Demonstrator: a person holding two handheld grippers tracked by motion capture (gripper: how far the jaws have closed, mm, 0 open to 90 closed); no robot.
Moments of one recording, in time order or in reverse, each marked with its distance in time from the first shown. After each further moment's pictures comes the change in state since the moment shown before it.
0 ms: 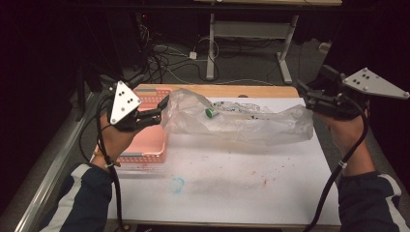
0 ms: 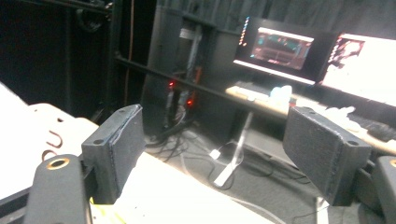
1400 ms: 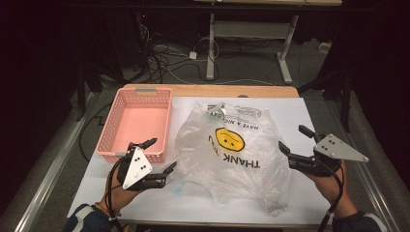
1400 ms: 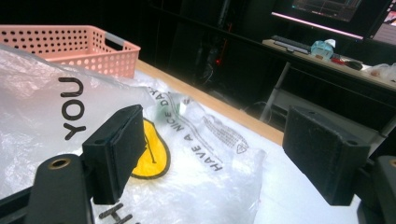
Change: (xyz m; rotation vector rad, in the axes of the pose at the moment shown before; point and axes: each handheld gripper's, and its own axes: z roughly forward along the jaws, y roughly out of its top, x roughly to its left) left arm -0.078 -0.089 -0.043 0.158 -0.199 0.033; right arm 0.063 -0.112 -0.042 0.138 0.099 -0.032
